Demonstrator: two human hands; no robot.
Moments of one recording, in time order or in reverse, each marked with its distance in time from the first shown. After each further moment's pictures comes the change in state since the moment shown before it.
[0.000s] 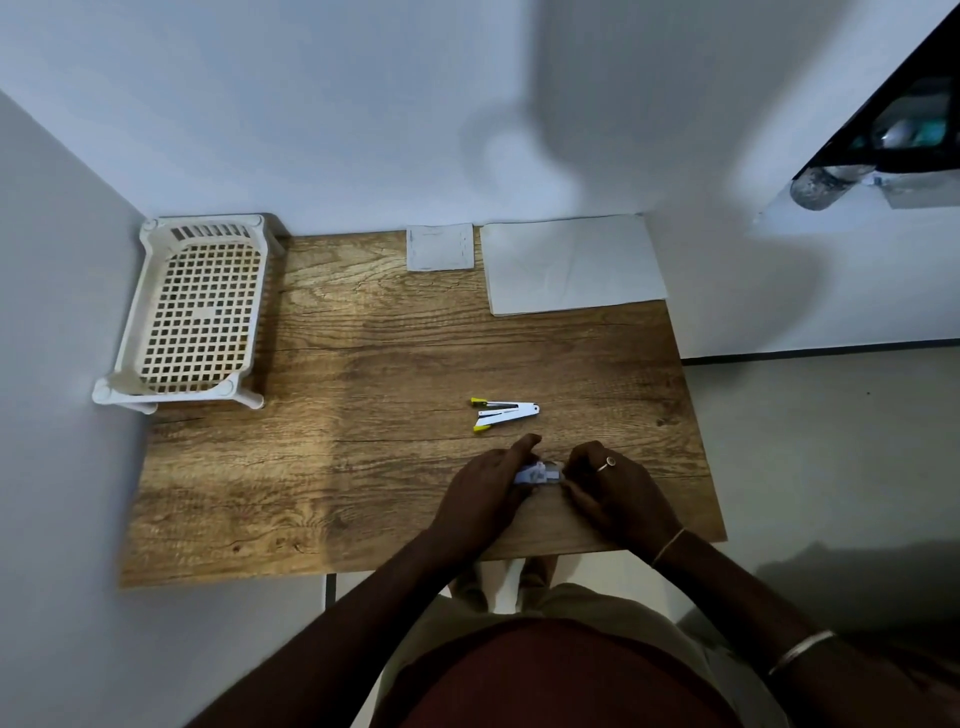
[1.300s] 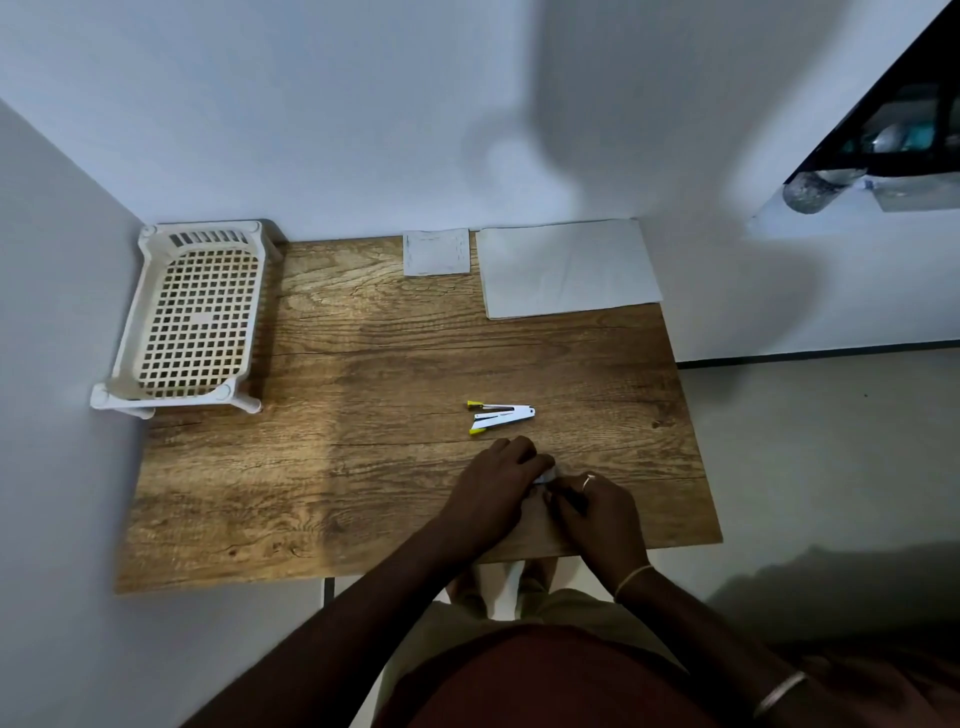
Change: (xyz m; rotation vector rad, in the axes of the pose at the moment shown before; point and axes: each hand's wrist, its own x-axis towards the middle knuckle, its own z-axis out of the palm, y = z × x) left_hand 0.012 0.013 -0.007 0.238 -0.009 0.258; right_hand -0.019 -0.037 0.023 0.221 0.149 0.321
